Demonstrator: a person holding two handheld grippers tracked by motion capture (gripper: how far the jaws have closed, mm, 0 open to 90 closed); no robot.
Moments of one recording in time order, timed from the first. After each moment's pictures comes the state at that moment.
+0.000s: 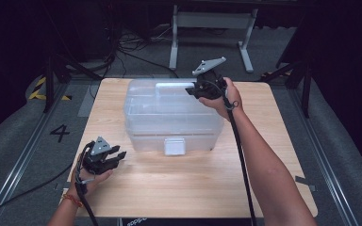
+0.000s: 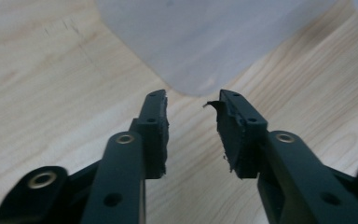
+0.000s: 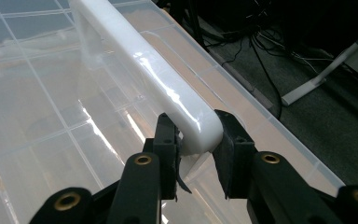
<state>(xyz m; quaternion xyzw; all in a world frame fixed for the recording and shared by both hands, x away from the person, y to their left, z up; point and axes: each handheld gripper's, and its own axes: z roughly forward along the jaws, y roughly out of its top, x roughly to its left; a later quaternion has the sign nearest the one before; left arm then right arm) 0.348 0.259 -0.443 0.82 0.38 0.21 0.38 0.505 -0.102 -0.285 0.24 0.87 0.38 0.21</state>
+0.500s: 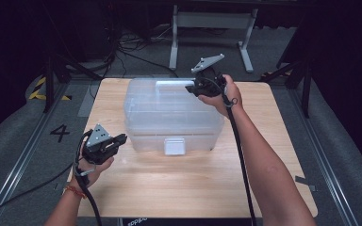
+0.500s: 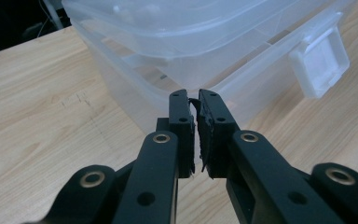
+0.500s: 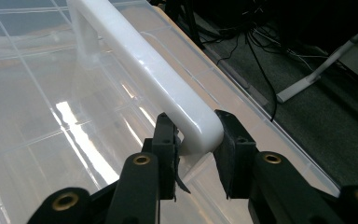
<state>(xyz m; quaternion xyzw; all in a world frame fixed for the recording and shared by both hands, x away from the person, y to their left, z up) 0.355 0.245 -0.401 0.80 0.36 0.23 0.42 0.508 -0.099 -0.280 0.25 0.87 0.37 0.22</state>
